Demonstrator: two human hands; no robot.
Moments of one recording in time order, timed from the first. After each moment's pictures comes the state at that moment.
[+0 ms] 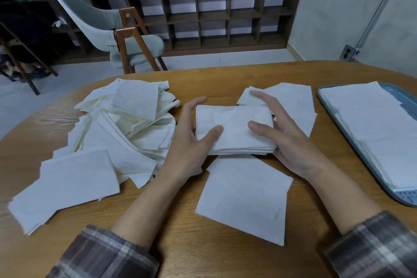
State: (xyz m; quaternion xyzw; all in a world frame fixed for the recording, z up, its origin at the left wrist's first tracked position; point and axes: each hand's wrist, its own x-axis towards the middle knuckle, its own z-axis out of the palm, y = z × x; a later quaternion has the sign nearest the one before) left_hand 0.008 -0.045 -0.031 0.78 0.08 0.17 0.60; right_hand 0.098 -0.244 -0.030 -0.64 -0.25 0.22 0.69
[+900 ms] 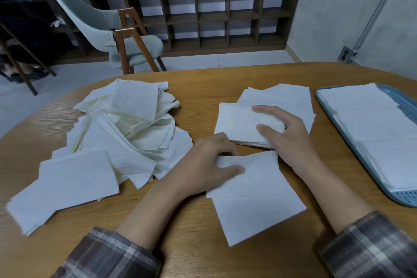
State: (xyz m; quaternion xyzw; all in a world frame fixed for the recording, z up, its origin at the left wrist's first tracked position) left_hand 0.011 -0.046 -0.051 0.92 -0.11 0.05 0.36; right_hand 0.113 -0.246 -0.051 -0.79 -0.21 0.01 0.57
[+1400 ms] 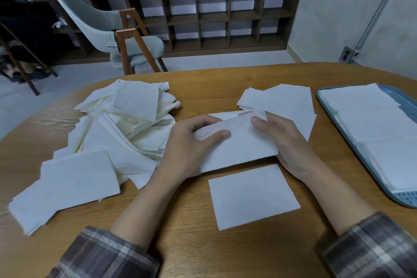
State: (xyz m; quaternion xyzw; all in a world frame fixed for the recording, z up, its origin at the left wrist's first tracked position) left_hand 0.012 -0.036 -0.031 0.81 0.06 0.16 0.56; right_hand 0.103 -0.243 -0.042 -0.67 -0.21 0.19 0.68
